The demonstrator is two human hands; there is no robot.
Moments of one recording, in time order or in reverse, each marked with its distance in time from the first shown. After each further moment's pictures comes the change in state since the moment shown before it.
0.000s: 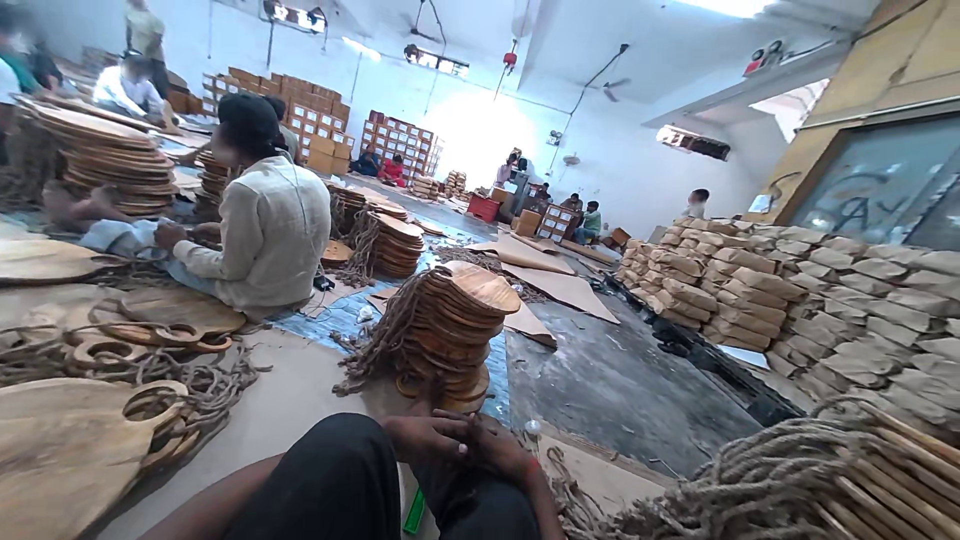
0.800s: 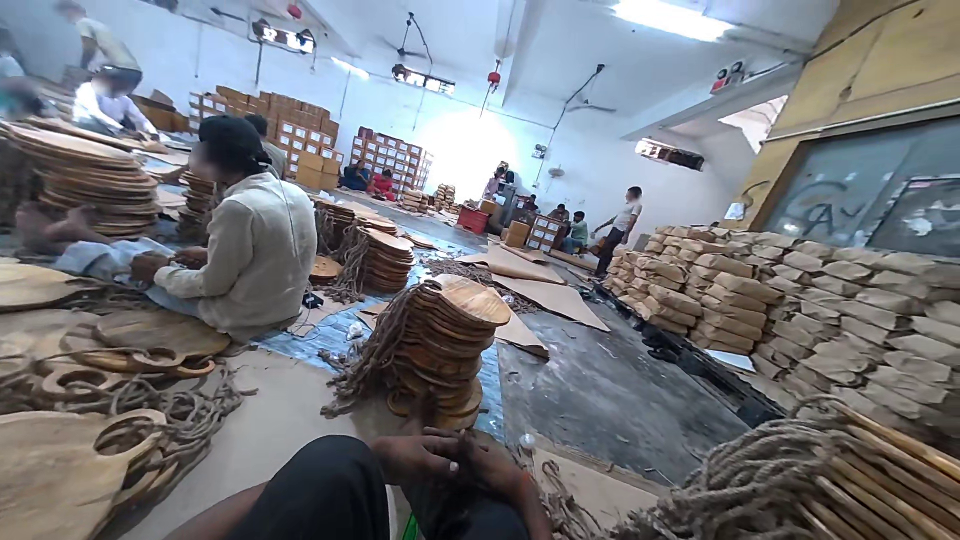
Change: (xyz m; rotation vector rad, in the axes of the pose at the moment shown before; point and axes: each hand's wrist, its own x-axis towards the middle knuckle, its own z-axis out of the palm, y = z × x) left_hand 0.005 -0.008 -0.003 -0.045 -0.015 0.020; right_hand 0.002 0.000 0.000 0.076 -0.164 -0.133
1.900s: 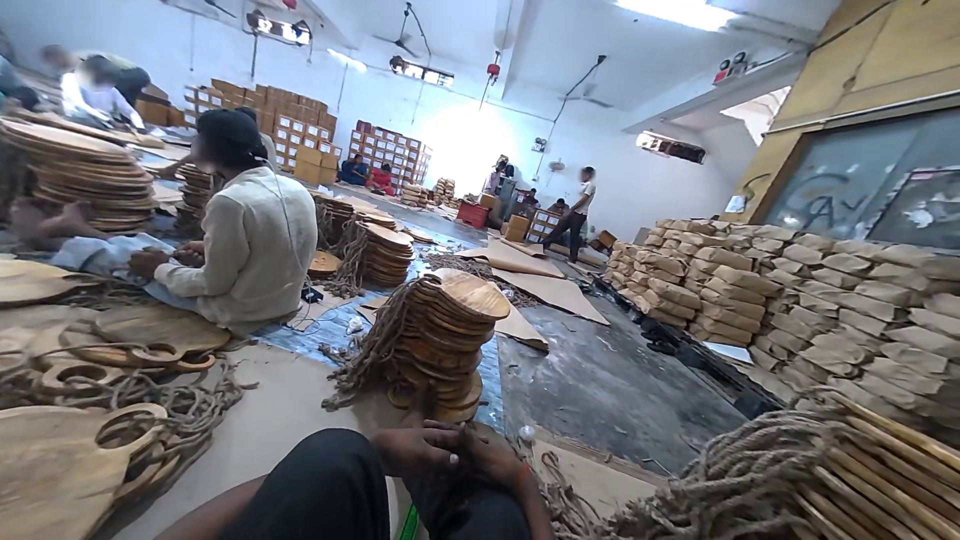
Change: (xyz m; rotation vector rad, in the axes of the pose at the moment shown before) left_hand 0.001 -0.001 -0.002 -0.013 -0.043 0.029; right_hand -0.002 0.001 0.001 0.024 0.050 0.012
